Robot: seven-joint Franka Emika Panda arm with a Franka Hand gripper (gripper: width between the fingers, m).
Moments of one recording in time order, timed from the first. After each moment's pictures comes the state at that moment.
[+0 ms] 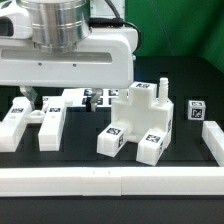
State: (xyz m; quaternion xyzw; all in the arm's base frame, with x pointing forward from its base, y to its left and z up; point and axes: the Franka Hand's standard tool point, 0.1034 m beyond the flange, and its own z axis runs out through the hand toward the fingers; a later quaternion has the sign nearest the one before) arm 0.580 -0.101 0.074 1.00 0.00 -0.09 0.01
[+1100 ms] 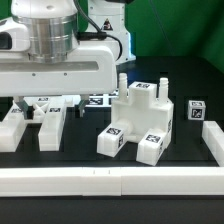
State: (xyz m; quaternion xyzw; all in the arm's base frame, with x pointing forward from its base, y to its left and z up) arm 0.539 -0.117 0.043 1.00 0.02 -0.05 0.01
